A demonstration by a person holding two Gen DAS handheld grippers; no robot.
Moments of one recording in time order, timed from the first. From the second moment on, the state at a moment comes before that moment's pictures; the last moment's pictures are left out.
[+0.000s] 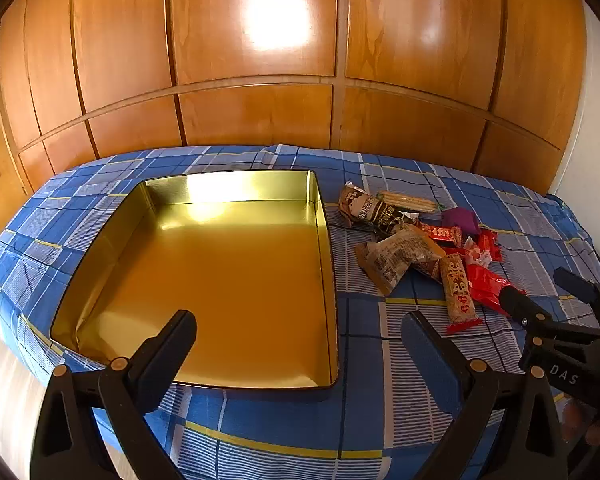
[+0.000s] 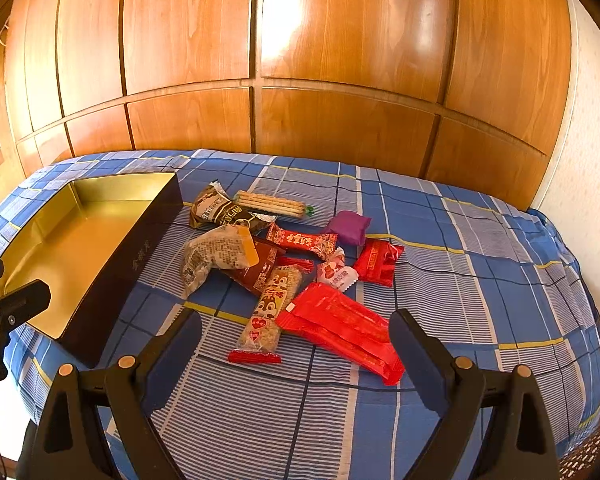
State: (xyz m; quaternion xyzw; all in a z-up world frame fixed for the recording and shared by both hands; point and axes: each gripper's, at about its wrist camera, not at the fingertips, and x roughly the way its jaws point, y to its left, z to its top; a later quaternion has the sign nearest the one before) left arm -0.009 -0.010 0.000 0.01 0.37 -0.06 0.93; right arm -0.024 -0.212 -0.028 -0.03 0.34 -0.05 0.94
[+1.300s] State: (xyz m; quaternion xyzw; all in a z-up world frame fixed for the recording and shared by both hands) left arm 0.196 -0.104 -0.028 -0.08 0.57 -0.16 0.80; right arm 0.066 -0.345 -0.005 -0.01 0.42 0.04 0.91
